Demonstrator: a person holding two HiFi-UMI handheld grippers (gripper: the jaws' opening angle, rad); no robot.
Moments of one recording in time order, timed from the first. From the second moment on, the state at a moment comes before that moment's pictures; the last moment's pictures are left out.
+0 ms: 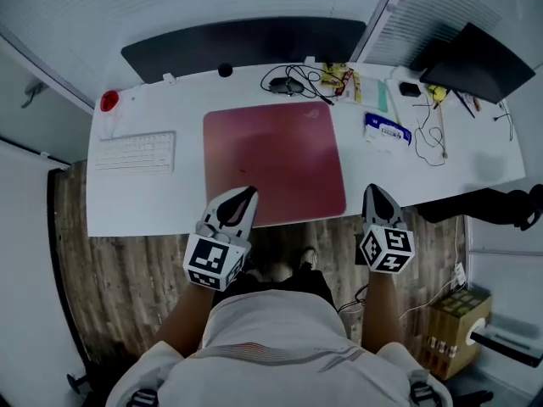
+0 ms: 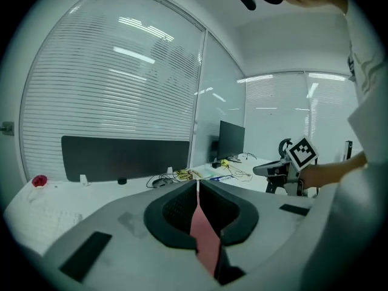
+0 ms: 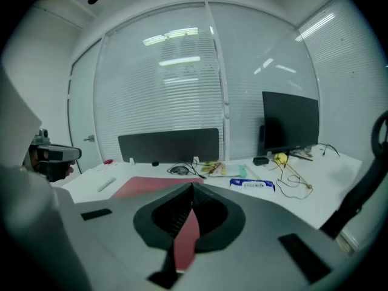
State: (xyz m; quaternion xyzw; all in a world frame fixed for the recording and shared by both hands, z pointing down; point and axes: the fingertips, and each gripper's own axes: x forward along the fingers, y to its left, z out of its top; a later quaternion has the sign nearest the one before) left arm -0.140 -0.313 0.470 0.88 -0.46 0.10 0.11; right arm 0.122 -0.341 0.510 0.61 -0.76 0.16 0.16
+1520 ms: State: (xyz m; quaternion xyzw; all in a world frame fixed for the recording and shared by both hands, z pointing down) left arm -0.136 -0.292 0.507 0.87 -0.44 0.13 0.17; right arm 0.126 -0.305 0.685 0.58 -0.70 0.35 0.22
